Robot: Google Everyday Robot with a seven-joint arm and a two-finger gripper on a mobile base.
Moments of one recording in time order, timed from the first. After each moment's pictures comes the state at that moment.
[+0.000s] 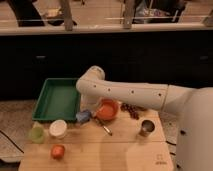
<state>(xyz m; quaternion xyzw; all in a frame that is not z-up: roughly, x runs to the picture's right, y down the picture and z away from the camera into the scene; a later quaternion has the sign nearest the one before) -0.080 0.121 0.763 -0.25 -0.21 -0.48 0.81</state>
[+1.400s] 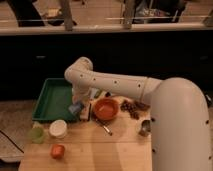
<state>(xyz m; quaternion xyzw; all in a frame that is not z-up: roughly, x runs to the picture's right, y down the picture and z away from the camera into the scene) -0.123 0.080 0.789 -0.25 -0.22 -0.52 0.79</state>
